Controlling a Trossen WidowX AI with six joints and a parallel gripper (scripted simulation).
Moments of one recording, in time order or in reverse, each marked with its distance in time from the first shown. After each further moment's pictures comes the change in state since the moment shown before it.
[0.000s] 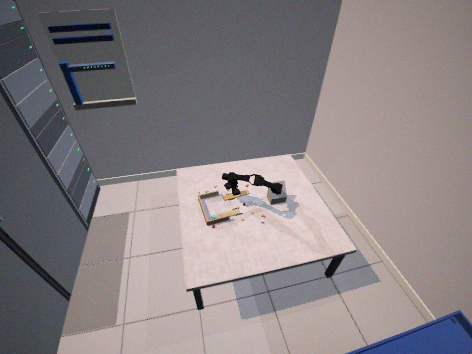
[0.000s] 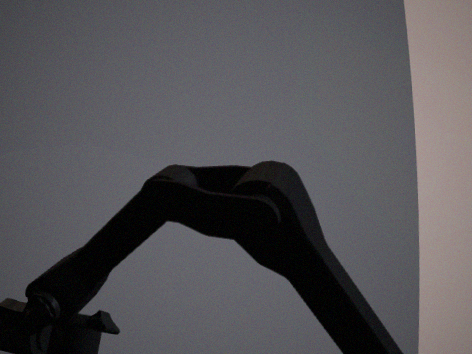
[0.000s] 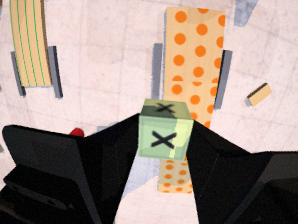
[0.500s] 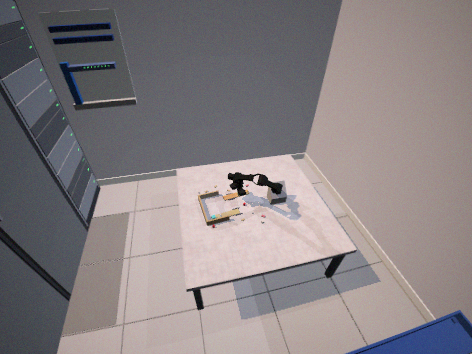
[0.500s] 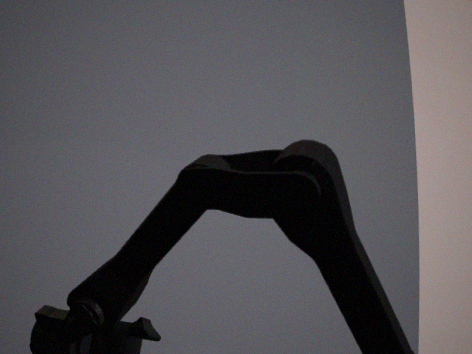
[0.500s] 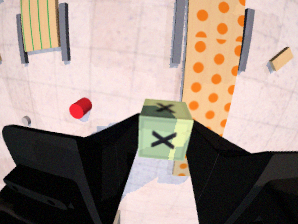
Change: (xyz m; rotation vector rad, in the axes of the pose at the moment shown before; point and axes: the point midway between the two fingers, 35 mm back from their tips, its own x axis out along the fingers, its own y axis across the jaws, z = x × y) arm 0.000 0.017 -0.045 -0.002 -0.002 0.001
